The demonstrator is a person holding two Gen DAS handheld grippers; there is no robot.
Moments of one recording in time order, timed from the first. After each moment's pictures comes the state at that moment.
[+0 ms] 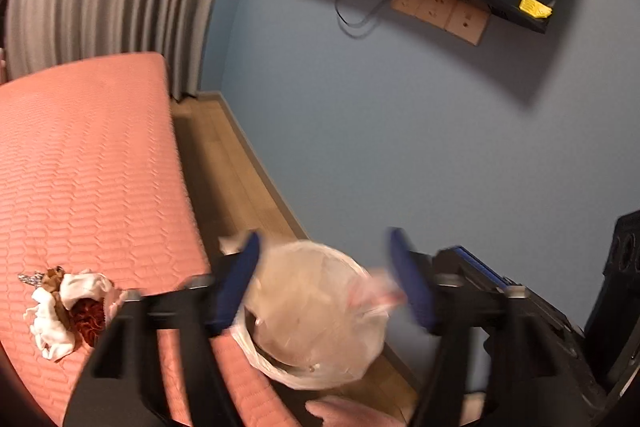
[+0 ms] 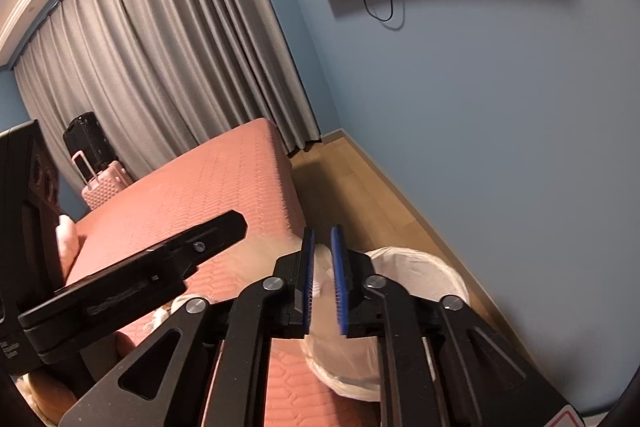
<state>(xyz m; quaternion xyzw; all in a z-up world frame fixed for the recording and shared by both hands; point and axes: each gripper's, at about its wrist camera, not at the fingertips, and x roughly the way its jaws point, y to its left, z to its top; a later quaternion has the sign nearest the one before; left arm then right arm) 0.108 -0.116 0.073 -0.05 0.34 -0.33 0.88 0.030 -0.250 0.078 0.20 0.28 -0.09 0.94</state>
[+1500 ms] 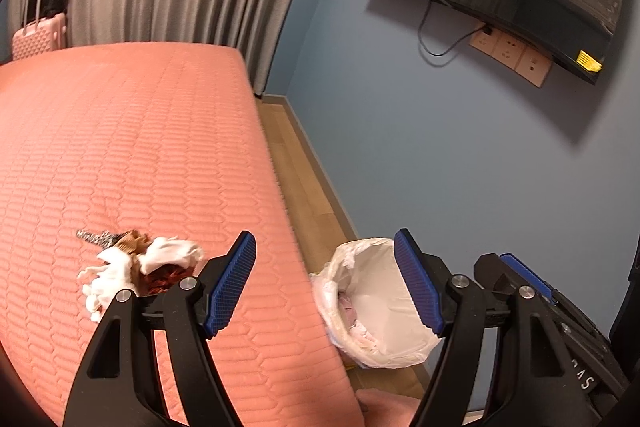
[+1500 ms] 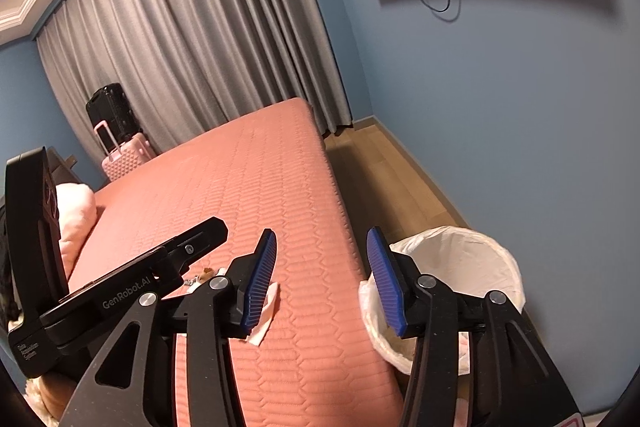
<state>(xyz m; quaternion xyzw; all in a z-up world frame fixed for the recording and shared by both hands) 0.110 -0.012 0.053 -0.10 0.36 -0.24 0.90 0.039 -0.171 0.071 0.17 0.30 -0.03 0.94</state>
